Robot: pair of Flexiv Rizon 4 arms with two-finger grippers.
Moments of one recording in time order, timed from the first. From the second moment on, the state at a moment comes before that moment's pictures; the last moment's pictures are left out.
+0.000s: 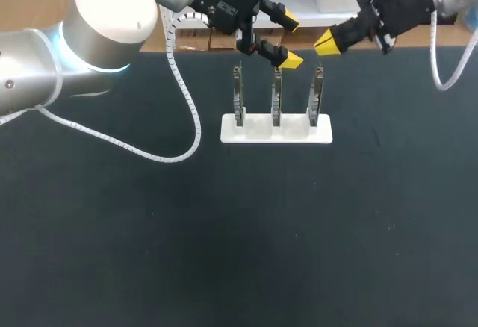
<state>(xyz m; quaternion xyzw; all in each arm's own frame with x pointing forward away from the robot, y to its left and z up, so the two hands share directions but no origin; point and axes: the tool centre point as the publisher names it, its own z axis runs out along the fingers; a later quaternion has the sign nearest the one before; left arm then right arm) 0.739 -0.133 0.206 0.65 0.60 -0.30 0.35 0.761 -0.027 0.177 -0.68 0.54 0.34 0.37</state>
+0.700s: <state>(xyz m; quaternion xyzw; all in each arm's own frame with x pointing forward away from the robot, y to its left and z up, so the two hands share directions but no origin) 0.739 -0.133 0.206 0.65 0.60 -0.30 0.35 0.734 -0.047 0.206 -0.68 0.58 0.30 0.34</state>
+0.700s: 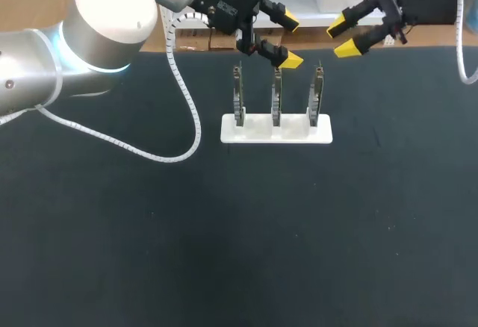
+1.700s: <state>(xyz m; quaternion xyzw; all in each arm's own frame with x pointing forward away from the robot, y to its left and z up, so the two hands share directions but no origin) 0.739 -0.133 0.206 0.65 0.60 -0.30 0.35 0.708 -0.082 0.213 -0.66 0.62 0.27 0.33</state>
